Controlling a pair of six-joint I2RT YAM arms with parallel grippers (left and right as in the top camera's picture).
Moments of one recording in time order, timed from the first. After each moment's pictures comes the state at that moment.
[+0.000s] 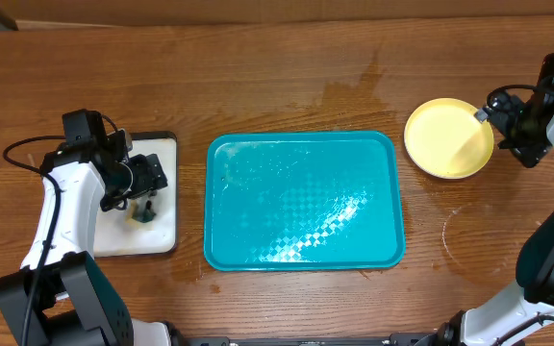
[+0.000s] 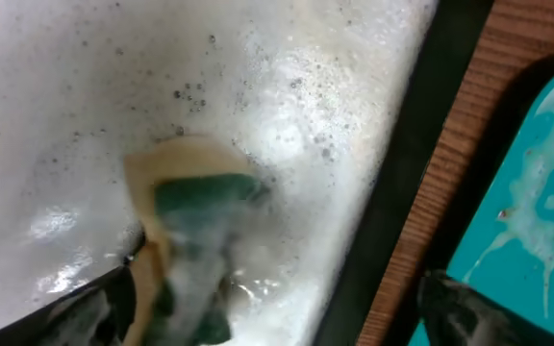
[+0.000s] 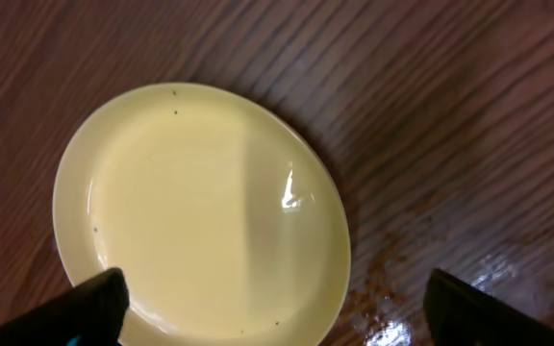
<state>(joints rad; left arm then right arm) 0.29 1.62 1.10 -0.83 0.14 -0.10 -0.33 1.86 1.50 -0.90 -0.07 0.49</state>
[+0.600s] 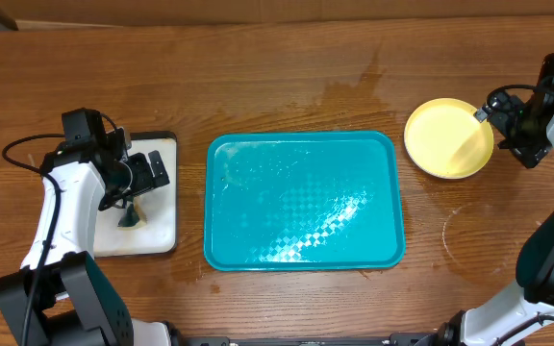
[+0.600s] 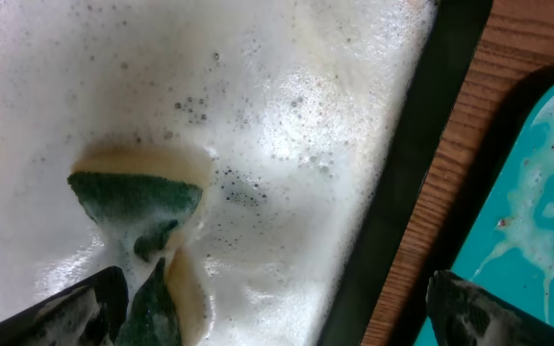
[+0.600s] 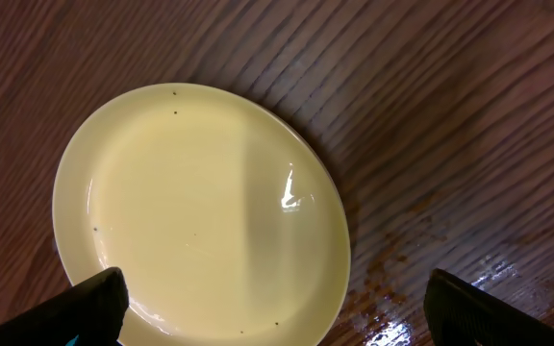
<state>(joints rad) 0.29 1.62 1.10 -0.81 0.13 -0.11 -0.33 1.86 1.50 -0.90 -0.07 0.49</state>
